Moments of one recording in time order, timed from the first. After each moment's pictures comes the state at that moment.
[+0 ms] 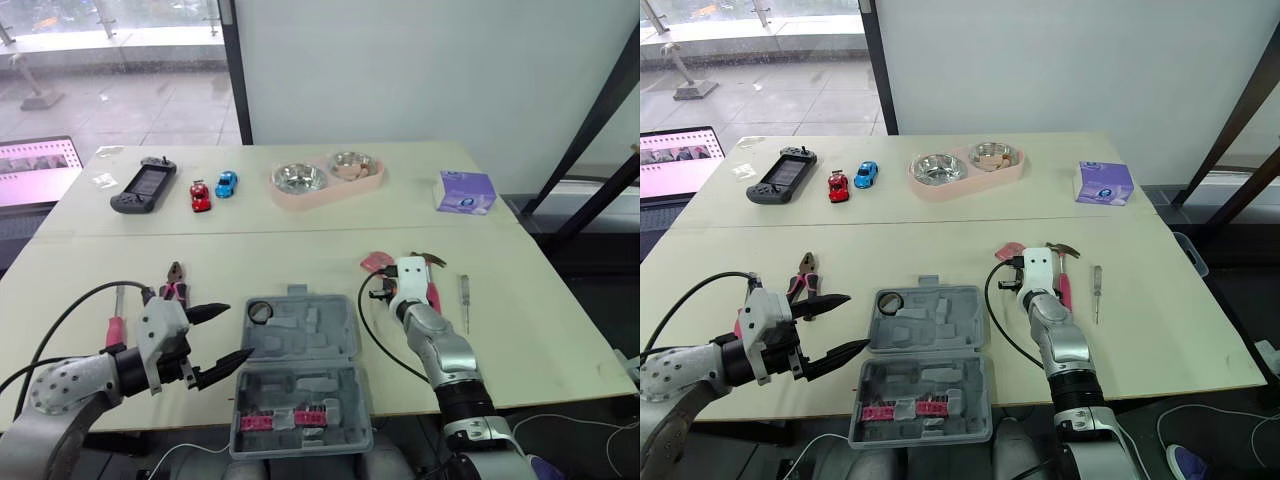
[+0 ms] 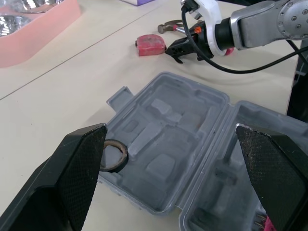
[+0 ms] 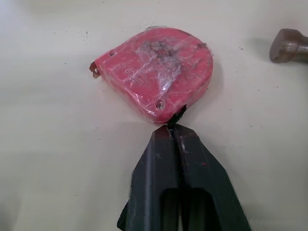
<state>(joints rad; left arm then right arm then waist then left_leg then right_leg) 0.22 0.70 0.26 -0.51 -0.51 0.33 -0.92 -0.42 -0.09 -0.05 0.31 0.10 0.43 0.06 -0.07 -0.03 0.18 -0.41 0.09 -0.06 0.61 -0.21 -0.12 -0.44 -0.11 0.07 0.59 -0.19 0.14</state>
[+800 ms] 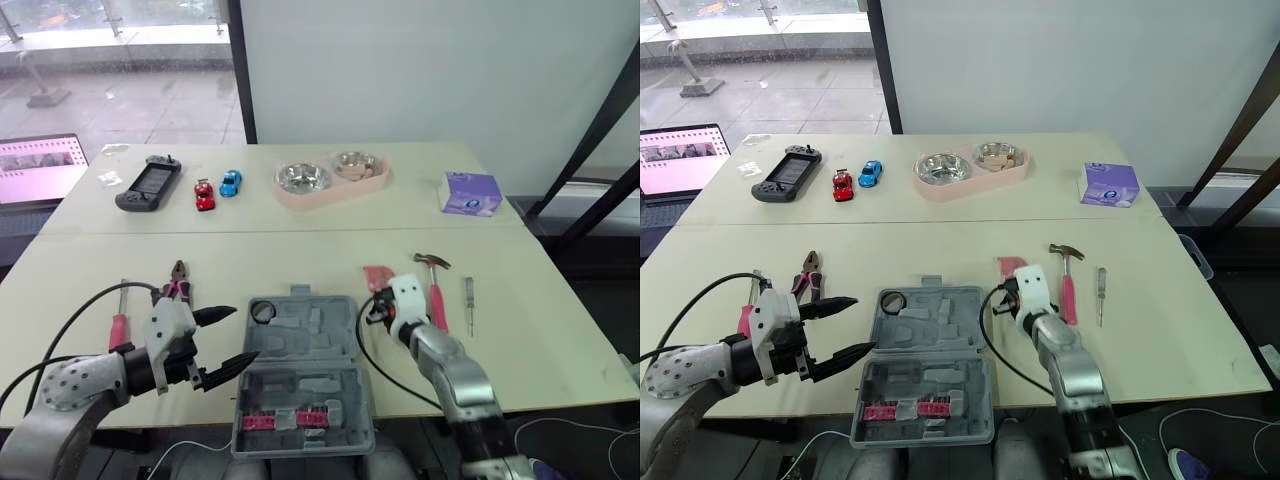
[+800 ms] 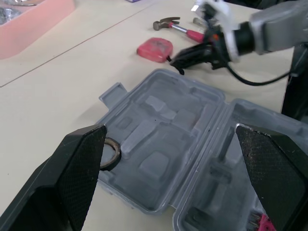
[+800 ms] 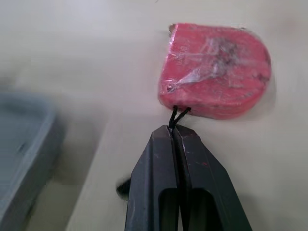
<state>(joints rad) 0.20 0.70 0.21 -0.49 -0.51 0.33 -0.92 -0.14 -0.16 0.05 -0.05 0.10 0.54 0.24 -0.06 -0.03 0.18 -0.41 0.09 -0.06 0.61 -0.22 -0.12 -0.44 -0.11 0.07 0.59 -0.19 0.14</state>
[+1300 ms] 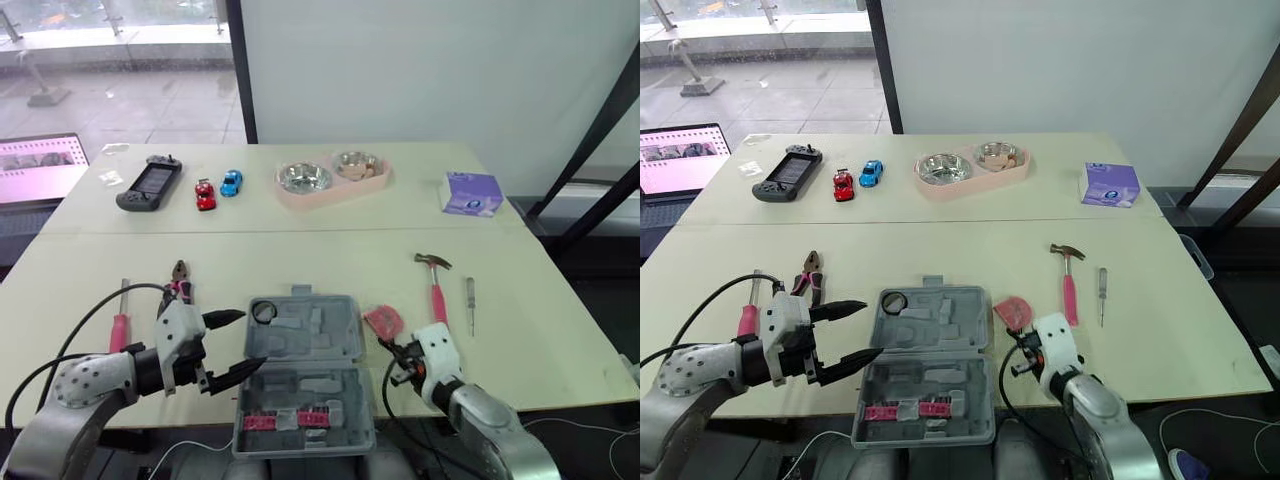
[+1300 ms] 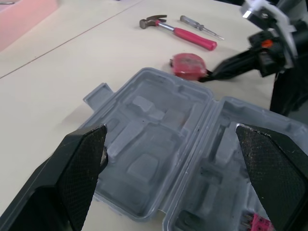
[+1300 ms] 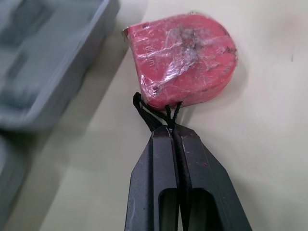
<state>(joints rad) 0.17 0.70 0.15 -0.47 -0.49 0.32 -0.95 0.29 -0.31 0.05 -0.49 0.15 0.66 0.33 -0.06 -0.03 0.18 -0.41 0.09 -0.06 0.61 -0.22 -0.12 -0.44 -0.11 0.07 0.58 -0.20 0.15</state>
